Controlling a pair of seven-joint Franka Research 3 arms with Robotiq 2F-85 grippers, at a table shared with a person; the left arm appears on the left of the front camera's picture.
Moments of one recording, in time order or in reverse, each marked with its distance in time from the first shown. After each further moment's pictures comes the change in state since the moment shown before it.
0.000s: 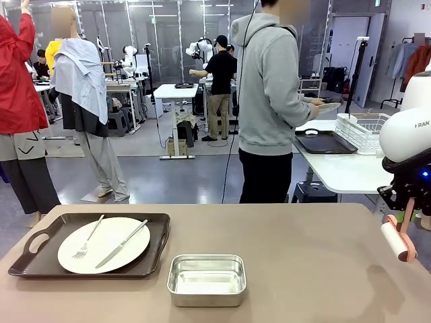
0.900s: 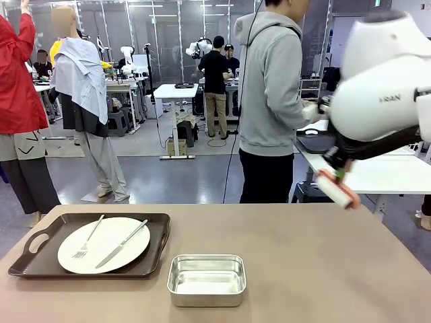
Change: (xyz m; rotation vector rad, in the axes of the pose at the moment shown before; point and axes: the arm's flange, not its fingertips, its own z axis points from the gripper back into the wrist) left arm 0.000 0.000 0.000 0.000 -0.001 0.000; right arm -0.043 0.177 0.153 -0.052 -0.335 0.678
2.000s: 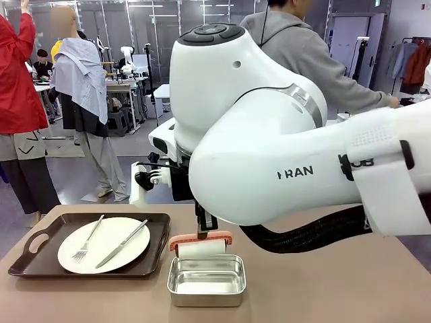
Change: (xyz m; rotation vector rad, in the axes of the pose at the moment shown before) left arm 0.000 0.000 0.000 0.000 0.000 0.000; right arm 0.006 0.285 0.059 0.150 -0.180 1.092
